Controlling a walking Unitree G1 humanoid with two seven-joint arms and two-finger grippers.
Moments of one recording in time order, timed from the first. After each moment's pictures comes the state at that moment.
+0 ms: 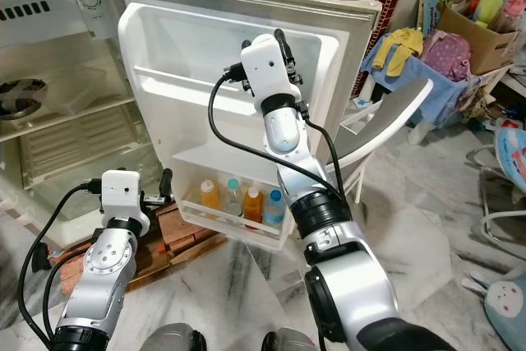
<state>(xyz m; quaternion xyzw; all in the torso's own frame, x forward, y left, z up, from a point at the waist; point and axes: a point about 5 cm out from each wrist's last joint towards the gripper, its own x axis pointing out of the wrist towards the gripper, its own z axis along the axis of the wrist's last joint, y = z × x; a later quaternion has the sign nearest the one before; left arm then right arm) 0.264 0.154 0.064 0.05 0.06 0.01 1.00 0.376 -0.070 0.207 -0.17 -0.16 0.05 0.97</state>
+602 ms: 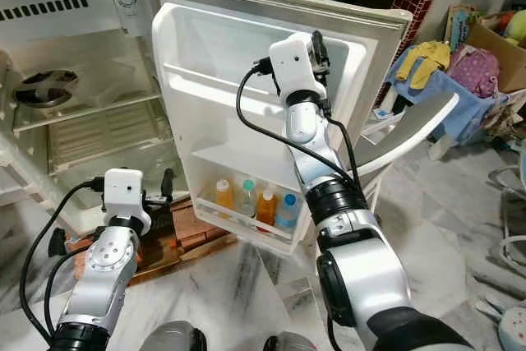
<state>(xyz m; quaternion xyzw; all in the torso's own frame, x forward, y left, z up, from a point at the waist) 0.268 0.152 0.065 0.06 0.06 0.00 1.00 0.389 -0.103 0.199 -0.20 -0.12 -0.03 0.97</state>
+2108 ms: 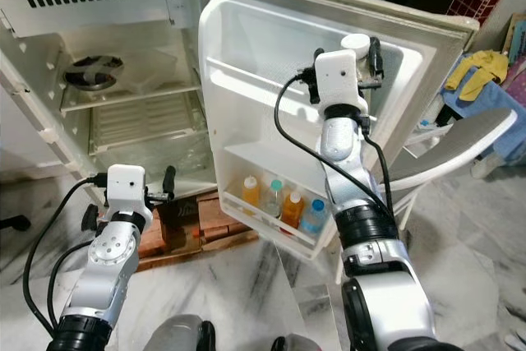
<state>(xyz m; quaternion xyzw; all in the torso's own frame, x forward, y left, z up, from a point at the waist) 0.274 0.152 0.065 0.06 0.07 0.00 1.00 0.362 -0.158 0.196 -0.18 -0.16 -0.12 0.96</state>
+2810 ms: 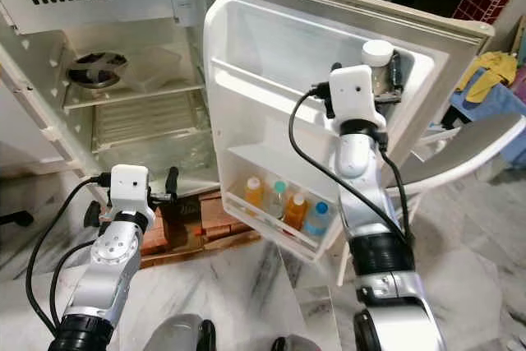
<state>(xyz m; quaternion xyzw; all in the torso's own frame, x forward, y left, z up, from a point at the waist) 0.274 0.149 0.063 0.06 0.08 0.00 1.00 0.338 -0.175 0.189 -0.22 -0.13 -0.14 0.96</state>
